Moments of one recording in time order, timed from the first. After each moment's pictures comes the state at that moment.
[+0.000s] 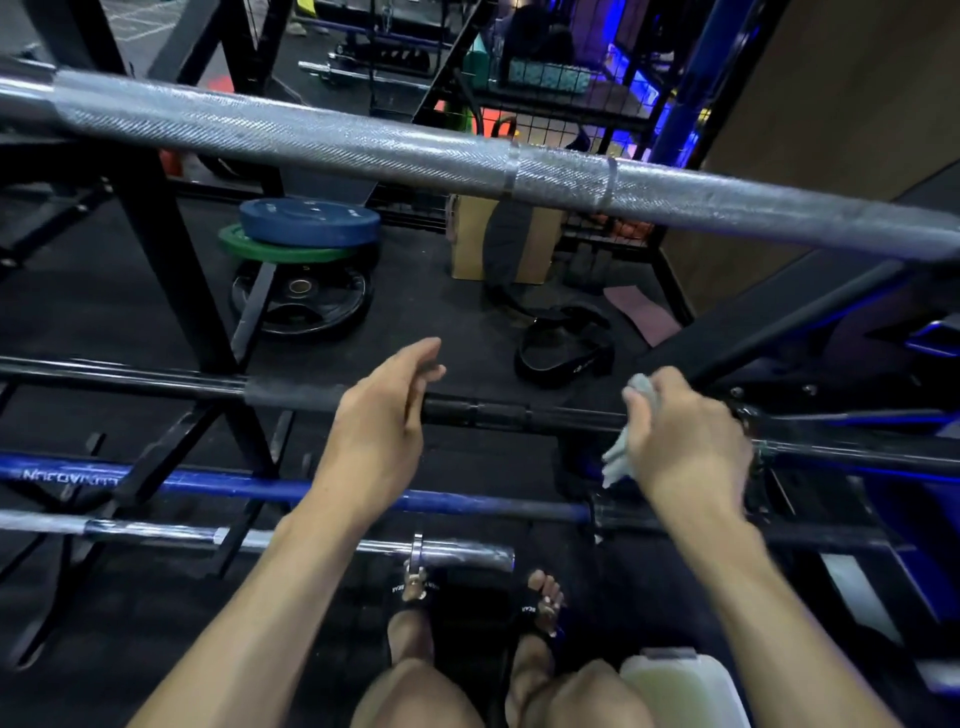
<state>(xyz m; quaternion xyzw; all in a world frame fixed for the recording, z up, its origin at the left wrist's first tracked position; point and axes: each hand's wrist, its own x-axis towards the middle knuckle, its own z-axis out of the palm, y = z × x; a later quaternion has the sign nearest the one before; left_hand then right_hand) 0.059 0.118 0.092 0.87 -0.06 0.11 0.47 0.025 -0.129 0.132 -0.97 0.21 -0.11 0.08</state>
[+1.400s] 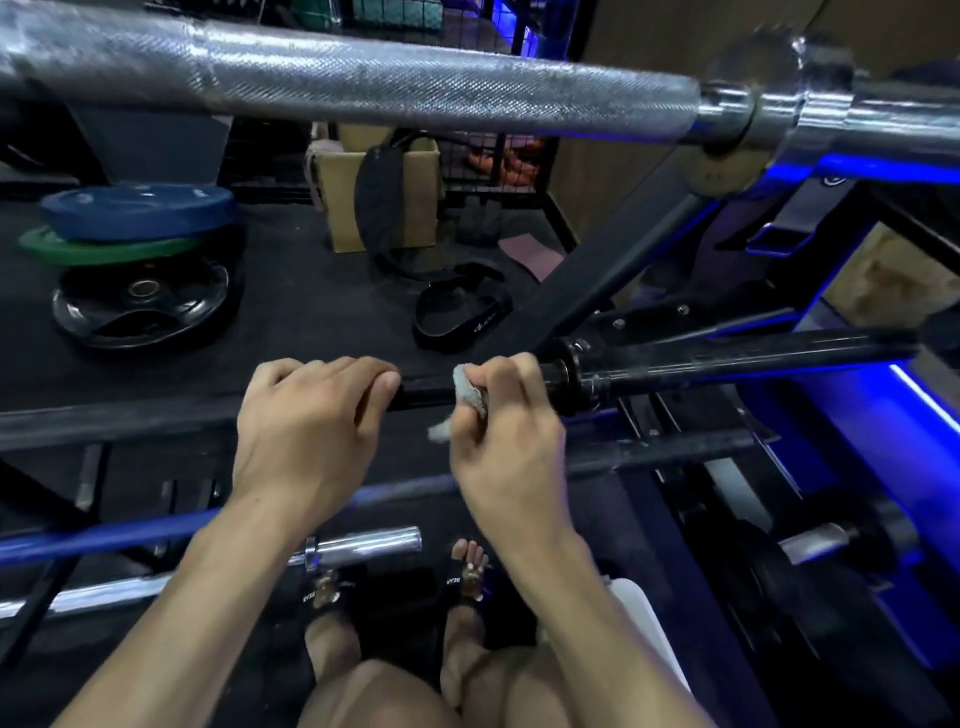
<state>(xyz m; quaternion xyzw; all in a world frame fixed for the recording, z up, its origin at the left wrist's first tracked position) 0.063 0.018 0.074 0.93 -0.22 0.24 0.18 -0.005 -0.138 0.079 -0.89 0.03 -0.34 0.31</state>
